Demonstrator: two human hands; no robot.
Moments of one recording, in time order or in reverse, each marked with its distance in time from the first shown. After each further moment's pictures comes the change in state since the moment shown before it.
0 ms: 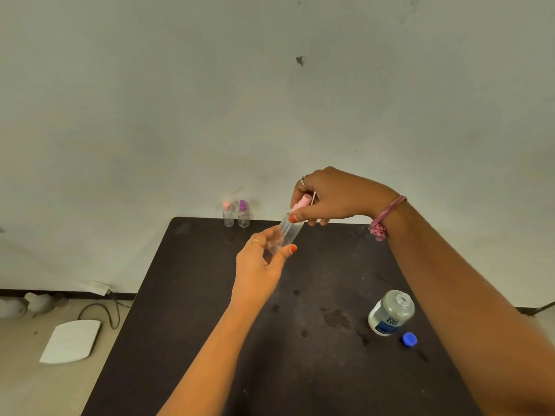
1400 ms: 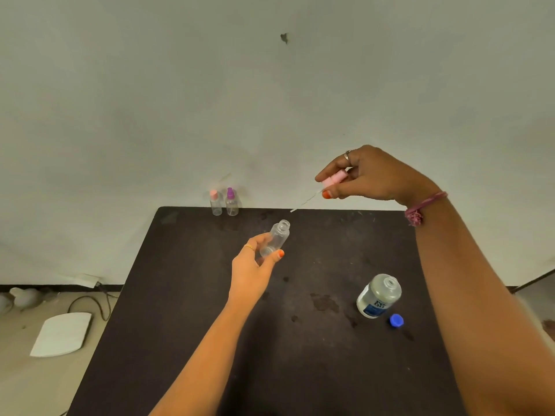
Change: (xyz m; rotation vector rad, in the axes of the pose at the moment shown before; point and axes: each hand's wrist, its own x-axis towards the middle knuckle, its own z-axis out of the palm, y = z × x) left_hand 0.002 -0.049 0.030 -0.069 -0.069 -0.145; right_hand -0.041 0.051 -0.016 0.329 0.222 0.128
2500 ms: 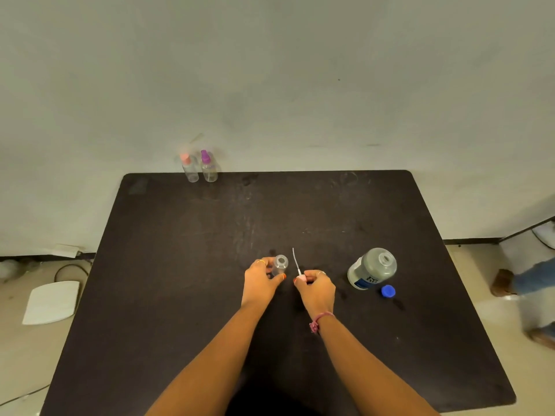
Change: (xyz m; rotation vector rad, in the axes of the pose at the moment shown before) left_hand 0.017 -0.121 0.091 0.257 -0.225 -0.263; right_hand -0.052 0.190 0.281 0.343 0.424 0.871
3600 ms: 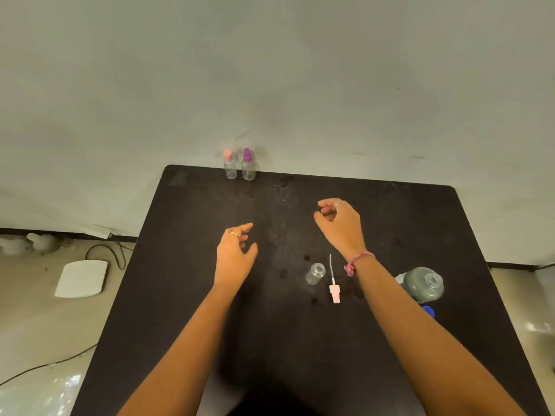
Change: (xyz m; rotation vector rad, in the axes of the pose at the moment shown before) left_hand 0.017 -0.018 -0.124 -0.074 0.315 0.175; right_hand 0.045 -0.144 -0.005 -0.106 -0.098 -0.561
